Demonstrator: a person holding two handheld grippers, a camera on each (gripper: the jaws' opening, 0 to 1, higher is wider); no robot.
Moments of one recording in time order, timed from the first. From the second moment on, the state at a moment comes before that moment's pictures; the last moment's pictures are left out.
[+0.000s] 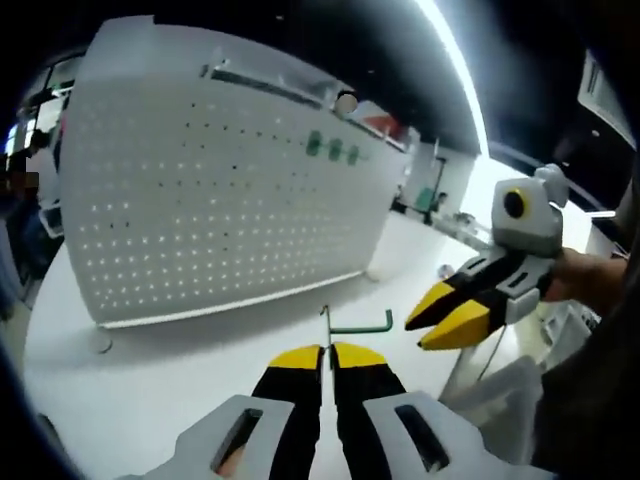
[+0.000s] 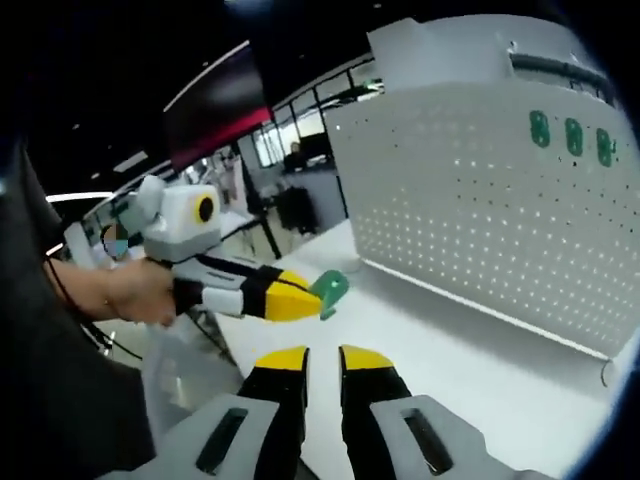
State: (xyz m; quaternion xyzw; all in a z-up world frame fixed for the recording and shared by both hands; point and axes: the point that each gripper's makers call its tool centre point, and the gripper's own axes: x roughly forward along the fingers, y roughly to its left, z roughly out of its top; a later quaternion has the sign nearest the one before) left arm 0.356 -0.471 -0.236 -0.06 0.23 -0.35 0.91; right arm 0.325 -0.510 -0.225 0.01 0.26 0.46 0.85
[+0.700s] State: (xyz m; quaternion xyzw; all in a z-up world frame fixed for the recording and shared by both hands) left arm 0.351 -0.487 -0.235 -0.06 0.22 -0.36 0.90; right arm 0.342 -0.501 -0.225 0.13 0.26 0.43 0.86
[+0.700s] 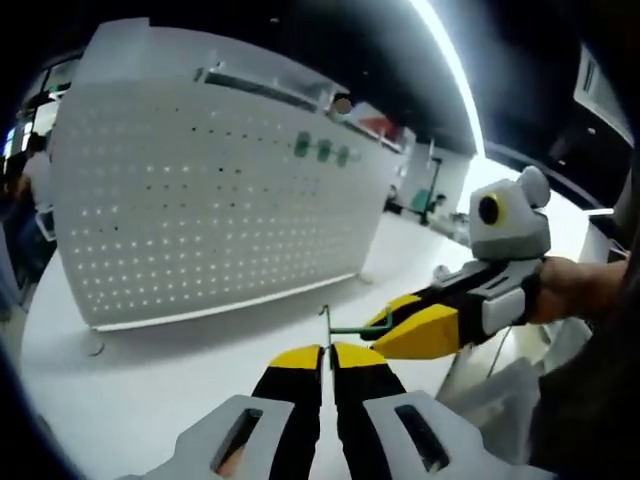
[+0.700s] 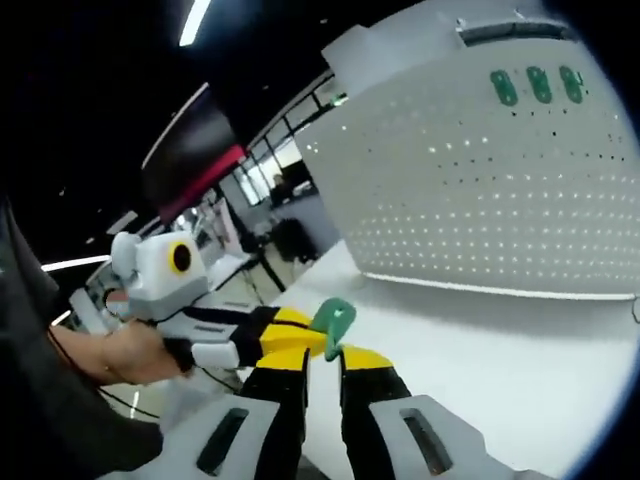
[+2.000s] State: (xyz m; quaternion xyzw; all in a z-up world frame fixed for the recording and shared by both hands) left arm 0.349 -0.493 -0.226 -0.02 0.20 -0.35 0.92; right arm 0.353 -0.498 -0.220 0.38 0.28 0.36 0.81
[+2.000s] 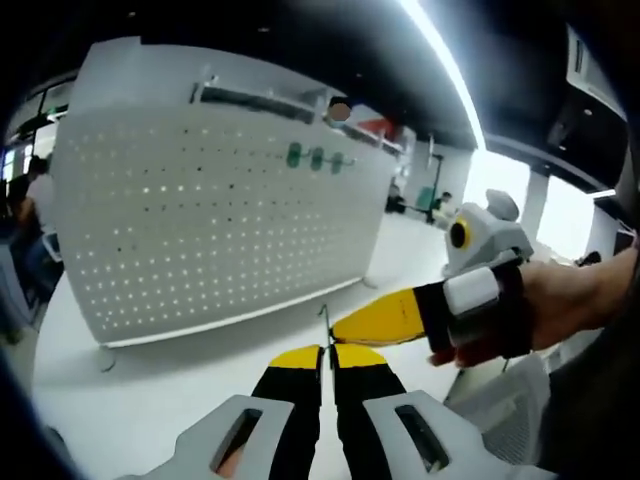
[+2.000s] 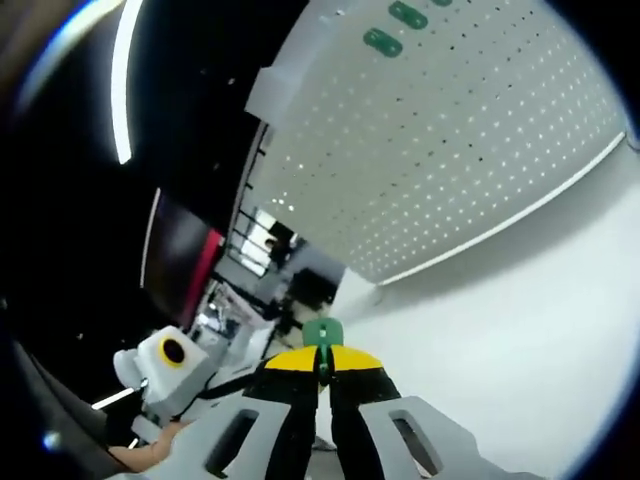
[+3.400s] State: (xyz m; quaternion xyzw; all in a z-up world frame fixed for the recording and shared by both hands) left arm 0.326 -0.505 -0.207 -0.09 0.21 -0.39 0.89; right arm 0.360 -0.499 -0.180 0.09 0.17 0.41 0.89
